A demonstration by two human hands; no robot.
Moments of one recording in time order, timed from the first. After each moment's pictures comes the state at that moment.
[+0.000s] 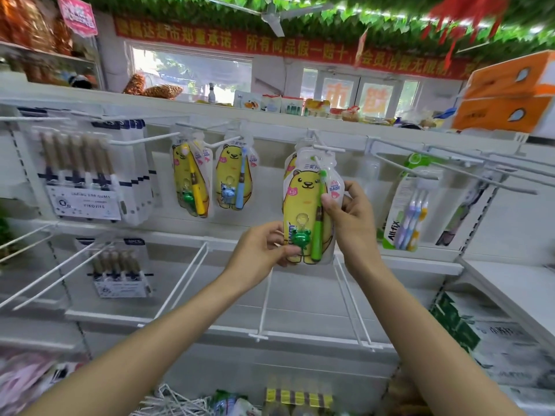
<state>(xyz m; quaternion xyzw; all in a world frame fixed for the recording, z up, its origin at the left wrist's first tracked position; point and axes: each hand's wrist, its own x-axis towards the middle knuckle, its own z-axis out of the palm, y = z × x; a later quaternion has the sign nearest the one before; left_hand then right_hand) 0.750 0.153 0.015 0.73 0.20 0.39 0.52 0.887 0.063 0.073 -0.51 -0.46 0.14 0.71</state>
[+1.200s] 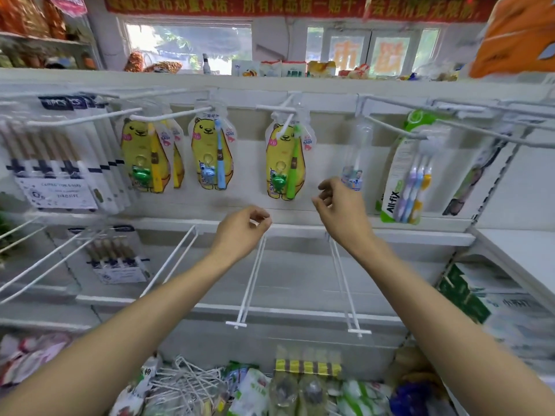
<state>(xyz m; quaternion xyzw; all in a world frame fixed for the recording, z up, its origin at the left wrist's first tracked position) 0.785 0.204 -0.018 0.82 0.41 0.31 0.25 0.973 0.098 0.020 -0.72 -0.54 -0.07 0.42</state>
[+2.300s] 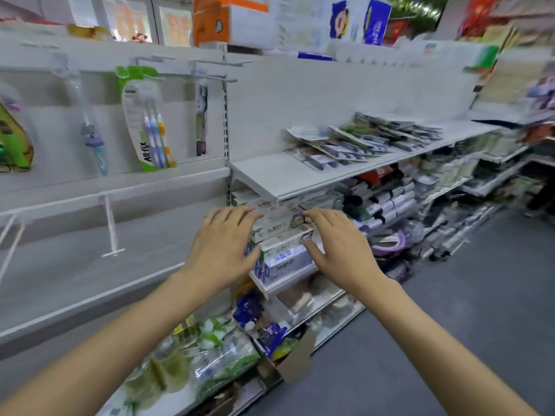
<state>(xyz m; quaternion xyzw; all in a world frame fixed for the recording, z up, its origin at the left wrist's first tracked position) 0.917 -0.176 -0.029 0.97 0.03 0.24 -0.01 1.008 -0.392 -0.024 -0.89 -0.38 -0.21 0.14</state>
